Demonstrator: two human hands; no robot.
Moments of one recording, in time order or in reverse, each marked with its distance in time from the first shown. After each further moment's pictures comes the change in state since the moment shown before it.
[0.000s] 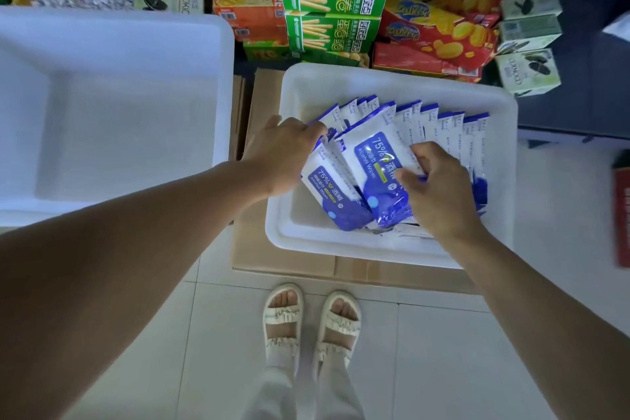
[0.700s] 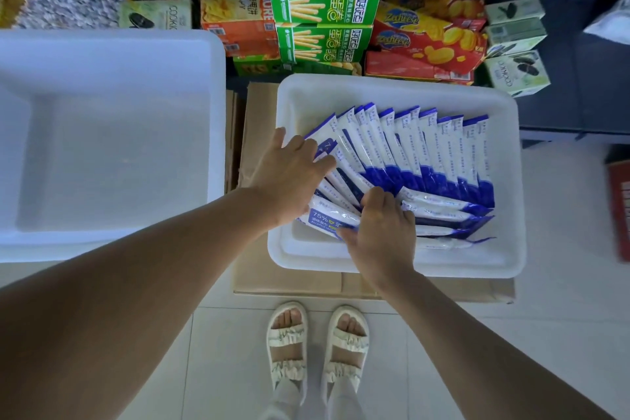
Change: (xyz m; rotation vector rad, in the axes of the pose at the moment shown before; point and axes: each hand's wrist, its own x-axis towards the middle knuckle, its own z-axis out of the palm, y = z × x) left_hand -0.001 0.003 0.019 0.350 -0.015 0.167; right_hand -0.035 -0.002 0.084 -0.544 -0.030 0.045
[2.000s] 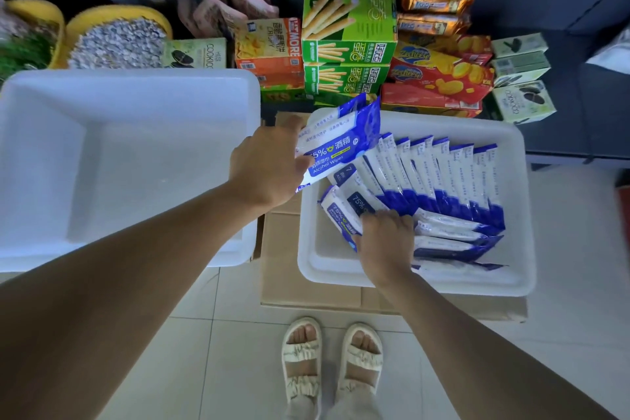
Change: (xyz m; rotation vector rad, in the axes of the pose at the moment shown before) left_hand -0.037 -0.052 -0.058 -0.651 0.201 -0.467; right_hand 0.013 -0.029 0.000 -0.227 -0.069 -0.043
